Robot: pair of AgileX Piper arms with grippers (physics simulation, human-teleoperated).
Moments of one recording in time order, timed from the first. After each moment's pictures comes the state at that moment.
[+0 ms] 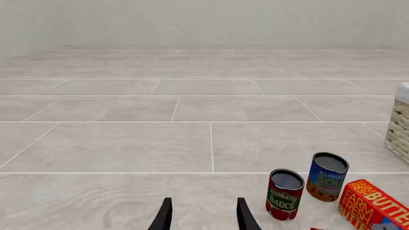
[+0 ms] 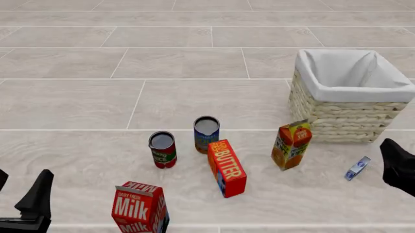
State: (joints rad) left arm 0.00 0.00 0.00 0.00 0.00; right arm -0.15 0.36 -0.31 0.20 0.12
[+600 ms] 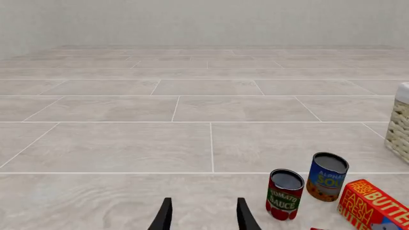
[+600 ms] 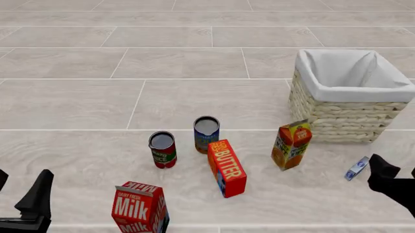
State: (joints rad) left arm 0.00 0.00 0.00 0.00 0.00; right arm -0.25 0.58 -0.18 0.01 0.08
